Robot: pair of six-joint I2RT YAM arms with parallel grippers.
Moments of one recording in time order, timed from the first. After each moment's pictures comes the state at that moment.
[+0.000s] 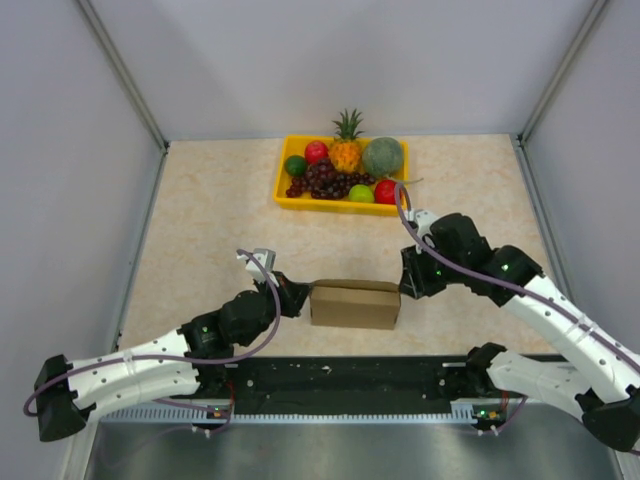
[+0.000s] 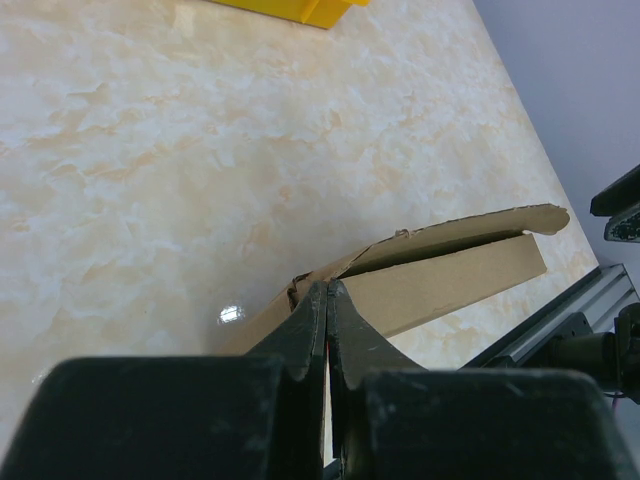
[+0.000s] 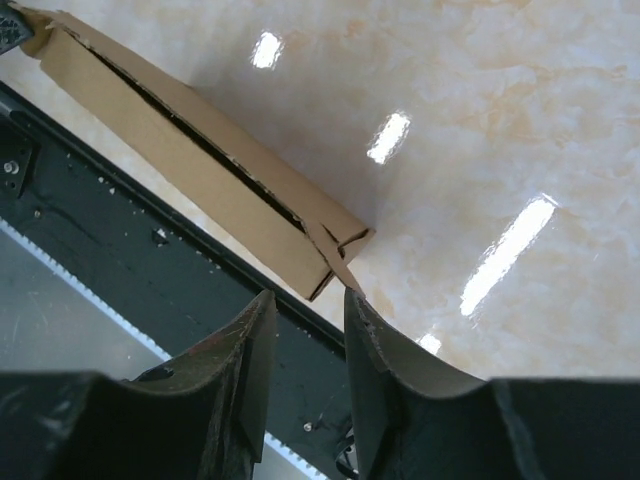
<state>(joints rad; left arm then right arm) -1.11 0.65 0.35 0.02 -0.46 -0.74 0.68 0.94 0.99 -0.91 -0.13 0.27</state>
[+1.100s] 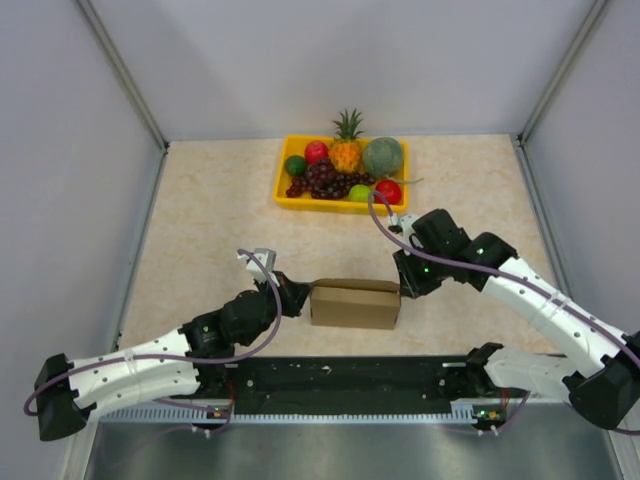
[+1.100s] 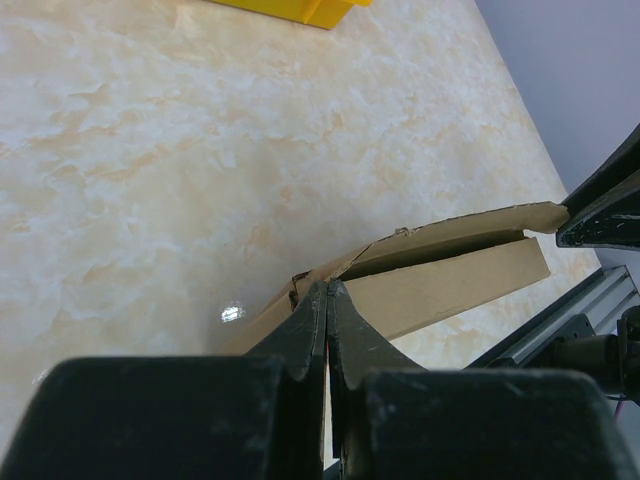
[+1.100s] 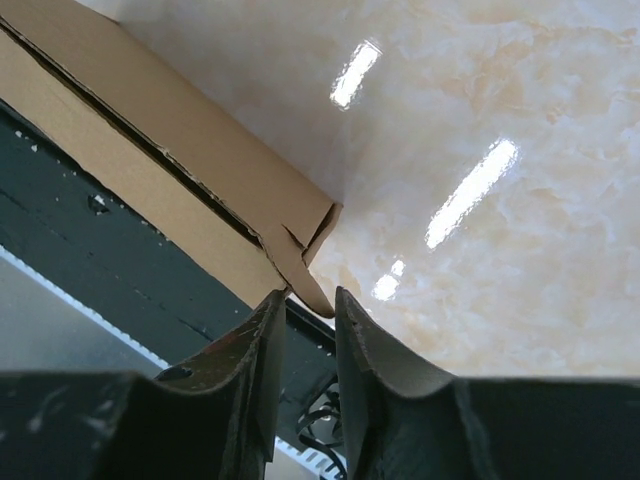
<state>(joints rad) -1.11 0.66 0.35 0.03 -0.47 -0.74 0.68 1.08 1.02 -0.96 -0.13 0.17</state>
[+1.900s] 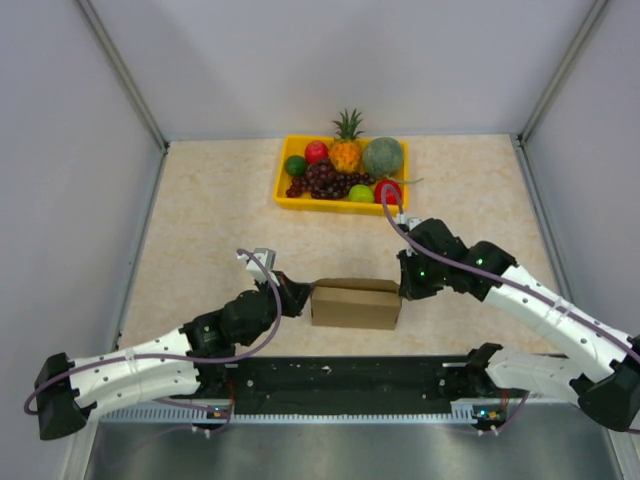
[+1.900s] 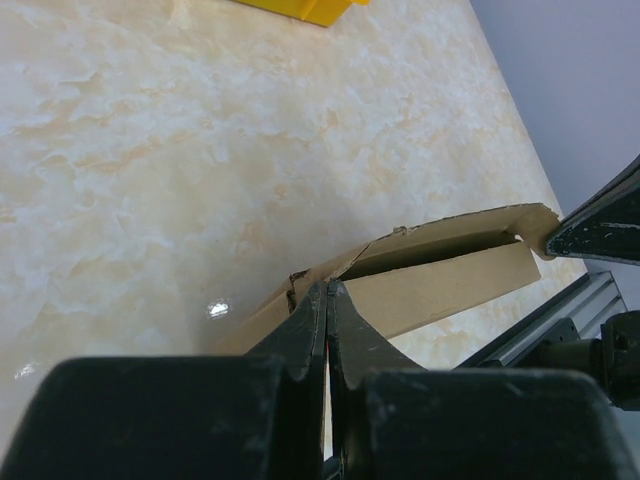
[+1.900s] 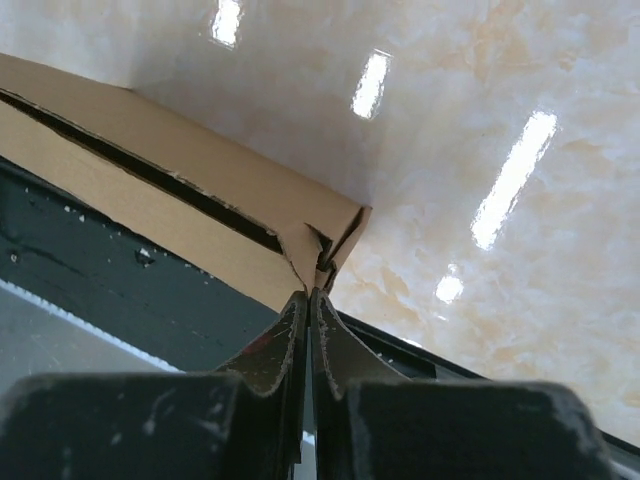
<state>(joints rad) -1.11 0.67 0.35 0.03 -0.47 -0.78 0.74 1.06 0.99 -0.94 -0.04 0.47</state>
